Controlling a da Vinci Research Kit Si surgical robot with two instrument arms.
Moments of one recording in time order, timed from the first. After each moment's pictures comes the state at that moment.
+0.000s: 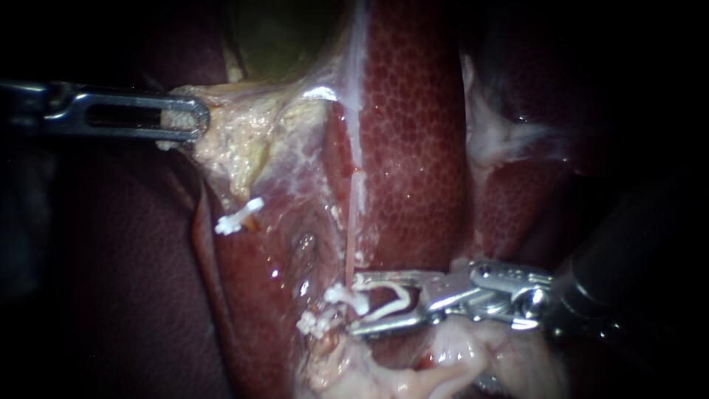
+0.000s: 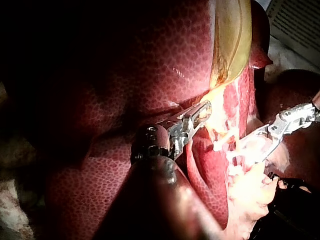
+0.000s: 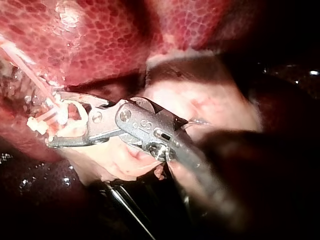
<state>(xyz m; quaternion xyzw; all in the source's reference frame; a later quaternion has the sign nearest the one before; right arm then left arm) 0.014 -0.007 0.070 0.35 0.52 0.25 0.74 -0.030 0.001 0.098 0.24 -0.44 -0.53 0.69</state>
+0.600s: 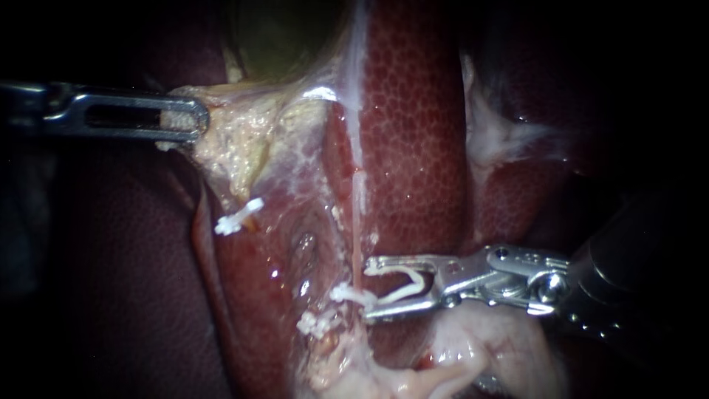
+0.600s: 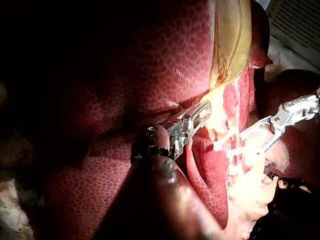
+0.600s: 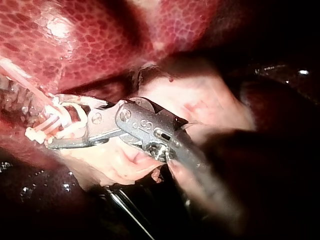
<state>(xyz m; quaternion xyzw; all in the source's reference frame) 0.014 -0.006 0.071 0.34 0.52 0.26 0.74 -0.030 0.001 0.098 0.24 -0.44 -0.53 0.69</state>
